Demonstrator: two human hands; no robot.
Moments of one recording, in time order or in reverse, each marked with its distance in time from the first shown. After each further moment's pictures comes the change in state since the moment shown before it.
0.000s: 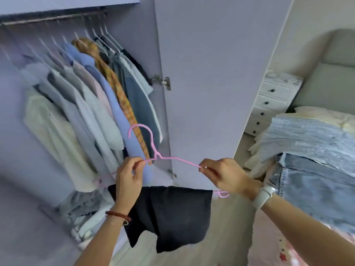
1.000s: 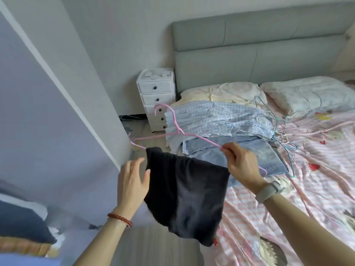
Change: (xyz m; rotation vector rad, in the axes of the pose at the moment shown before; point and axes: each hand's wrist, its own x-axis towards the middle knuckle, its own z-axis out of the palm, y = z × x) left_hand 0.019 0.171 0.317 0.158 -0.617 0.364; right_hand -0.198 0.245 -0.113 -0.174 0.759 0.827
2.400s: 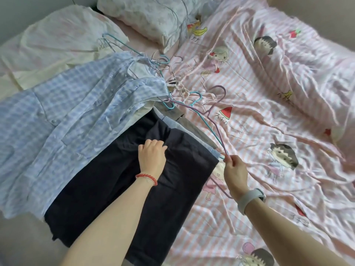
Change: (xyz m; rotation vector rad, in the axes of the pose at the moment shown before) left_hand 0.208 0.241 0.526 -0.049 -0.717 0.682; right_hand -0.009 0.374 0.086 0.021 0.448 1.558
